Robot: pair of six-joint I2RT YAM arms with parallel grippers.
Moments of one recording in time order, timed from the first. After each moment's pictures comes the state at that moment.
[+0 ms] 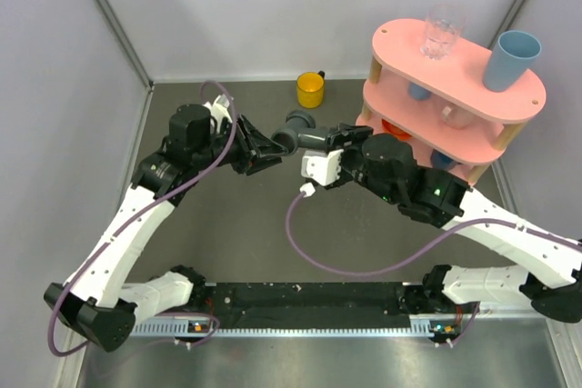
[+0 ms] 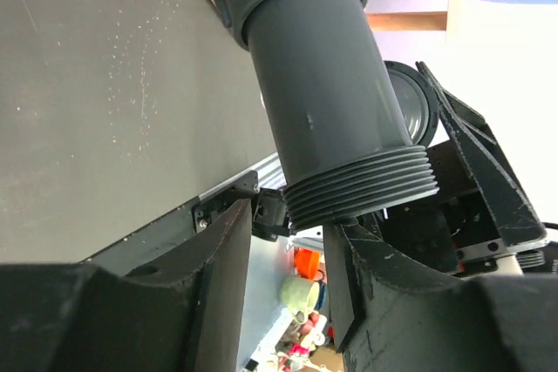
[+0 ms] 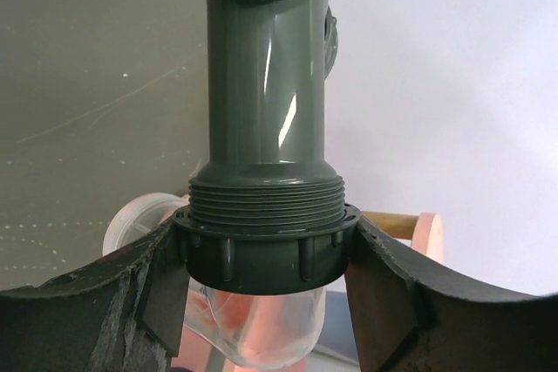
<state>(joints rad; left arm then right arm) -0.45 1.08 1.22 -0.58 0.52 -1.12 1.04 1.10 1.22 -0.45 0.33 -1.08</state>
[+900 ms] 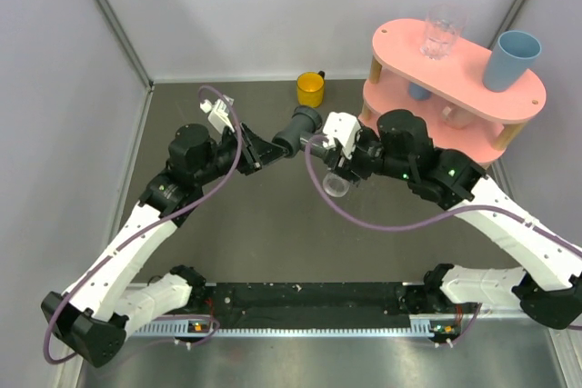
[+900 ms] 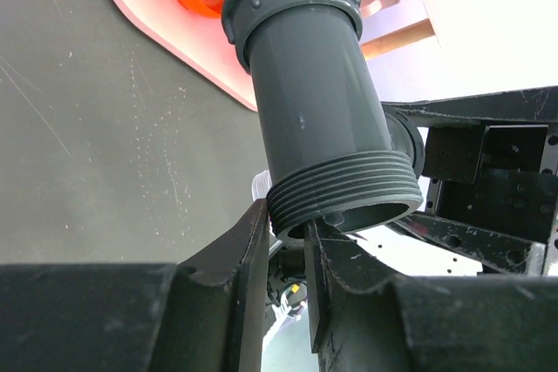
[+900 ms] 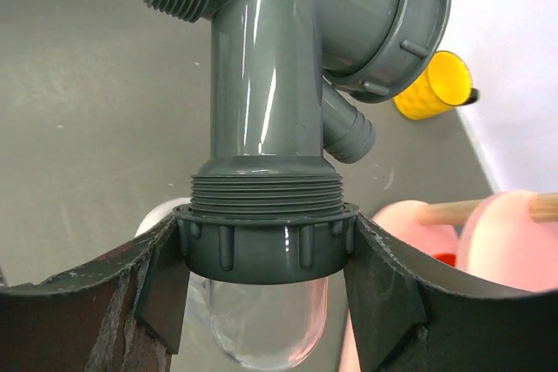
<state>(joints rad) -0.51 0.97 1.00 -0.23 0.40 -0.93 0.86 1.13 1.35 -0.65 -0.04 -0.48</state>
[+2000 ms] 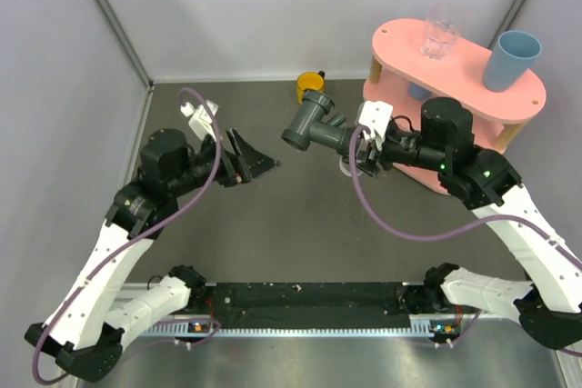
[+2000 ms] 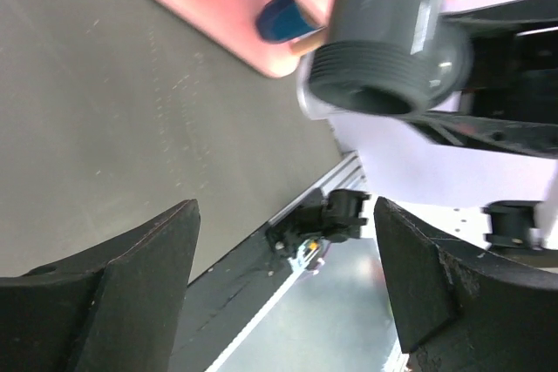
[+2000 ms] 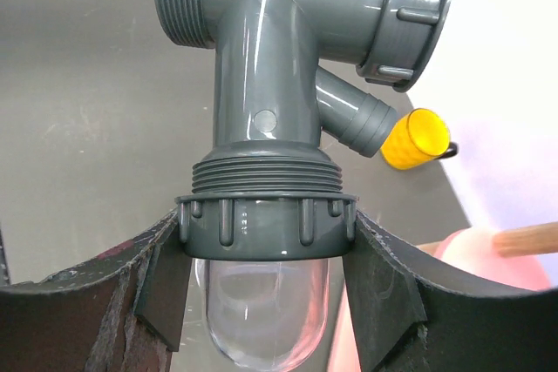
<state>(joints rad) -0.51 0.85 1.11 -0.55 0.37 -0.80 0.64 1.05 1.36 -0.66 -0.39 -0.50</state>
